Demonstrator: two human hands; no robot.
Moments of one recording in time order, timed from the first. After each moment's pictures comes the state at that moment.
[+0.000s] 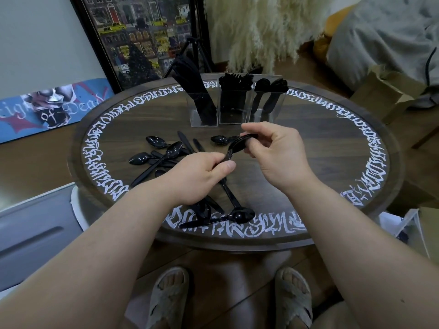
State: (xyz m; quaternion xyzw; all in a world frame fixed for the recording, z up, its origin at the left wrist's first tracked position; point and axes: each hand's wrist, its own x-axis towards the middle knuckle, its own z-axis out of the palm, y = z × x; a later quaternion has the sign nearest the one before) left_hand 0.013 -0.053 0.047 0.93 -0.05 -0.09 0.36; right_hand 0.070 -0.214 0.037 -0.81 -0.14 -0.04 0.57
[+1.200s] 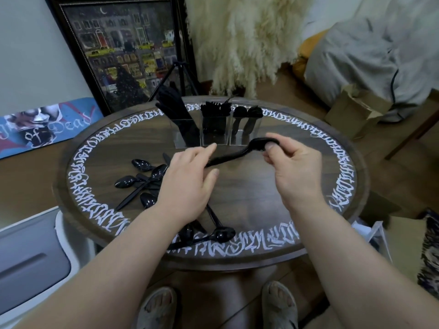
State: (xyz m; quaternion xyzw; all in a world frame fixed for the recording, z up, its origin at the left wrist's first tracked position) left_hand 0.025 -0.076 0.047 0.96 -0.02 0.14 0.24; right_hand 0.071 -0.256 0.069 -0.73 0.00 -0.13 0.67
